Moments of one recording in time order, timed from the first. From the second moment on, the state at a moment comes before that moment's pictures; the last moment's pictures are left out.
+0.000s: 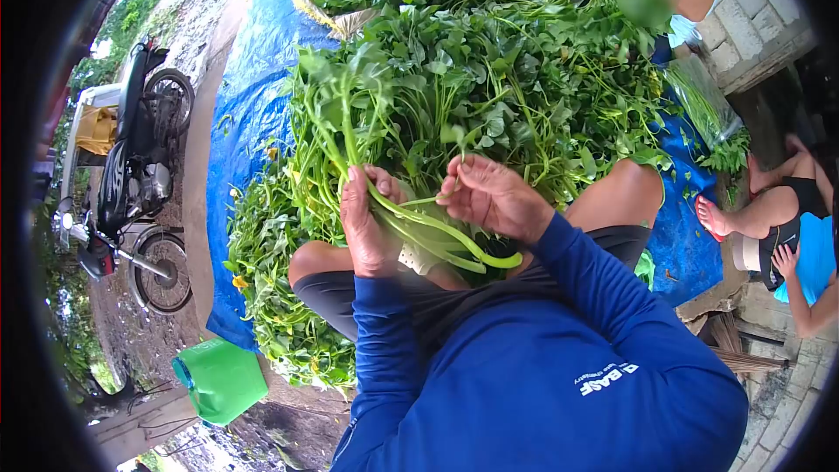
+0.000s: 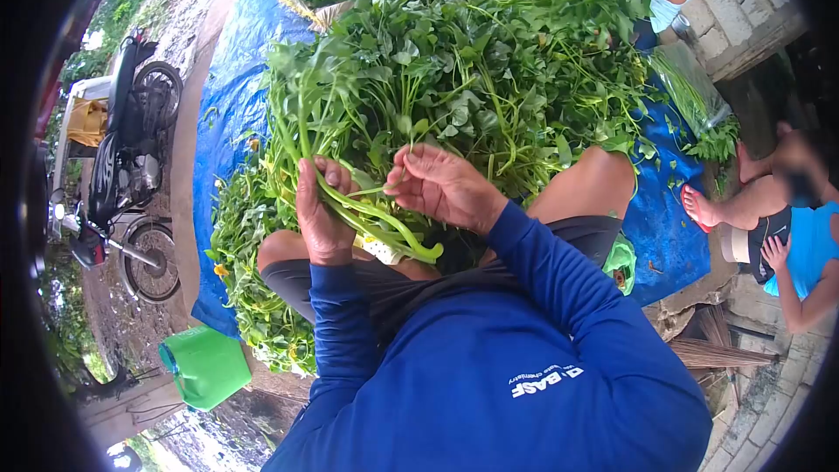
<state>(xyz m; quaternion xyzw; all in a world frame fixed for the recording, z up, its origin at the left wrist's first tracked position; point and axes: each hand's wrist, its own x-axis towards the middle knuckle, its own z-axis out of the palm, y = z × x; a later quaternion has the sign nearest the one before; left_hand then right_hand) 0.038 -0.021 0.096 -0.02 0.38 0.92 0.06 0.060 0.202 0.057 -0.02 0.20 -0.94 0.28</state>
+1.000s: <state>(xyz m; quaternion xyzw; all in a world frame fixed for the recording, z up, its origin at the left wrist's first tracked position) 0.032 -0.075 0.110 -0.12 0.47 0.87 -0.04 0.098 0.180 0.113 -0.31 0.89 -0.33 -0.07</state>
